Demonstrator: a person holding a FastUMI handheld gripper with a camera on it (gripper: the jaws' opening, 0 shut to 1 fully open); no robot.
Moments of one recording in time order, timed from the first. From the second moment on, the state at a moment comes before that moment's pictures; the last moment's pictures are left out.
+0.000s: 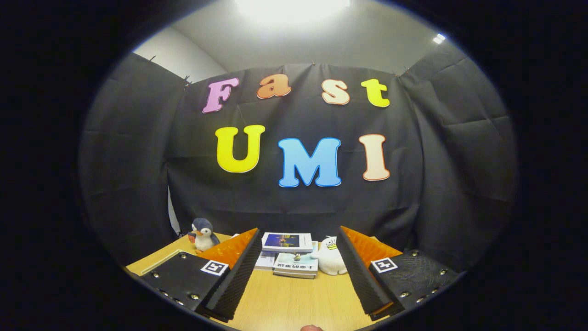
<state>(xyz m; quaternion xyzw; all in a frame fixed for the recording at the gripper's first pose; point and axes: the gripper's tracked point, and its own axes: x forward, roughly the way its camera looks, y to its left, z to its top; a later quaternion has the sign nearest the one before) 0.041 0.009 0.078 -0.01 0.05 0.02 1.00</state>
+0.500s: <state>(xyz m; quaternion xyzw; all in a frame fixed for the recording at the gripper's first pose) 0.039 0.015 0.083 0.00 0.03 0.02 1.00</state>
